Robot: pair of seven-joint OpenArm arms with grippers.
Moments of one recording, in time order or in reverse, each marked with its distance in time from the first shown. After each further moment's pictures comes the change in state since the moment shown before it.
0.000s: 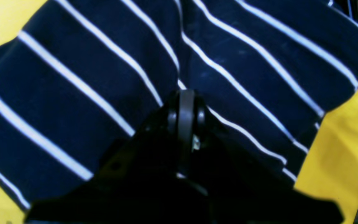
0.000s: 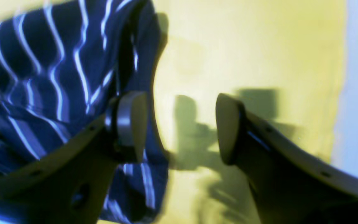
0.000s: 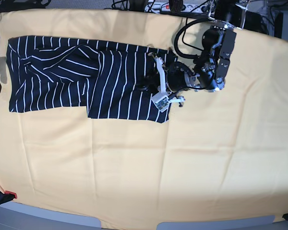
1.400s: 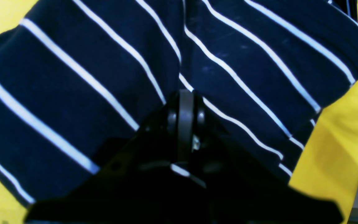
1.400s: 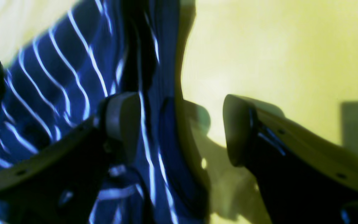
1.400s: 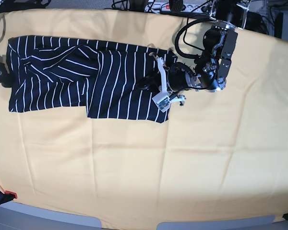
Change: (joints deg) left arm 0.0 -0.8 0.0 0.0 -2.5 0.0 1.6; right arm 0.5 -5.5 -0.9 -19.1 8.3 7.2 5.4
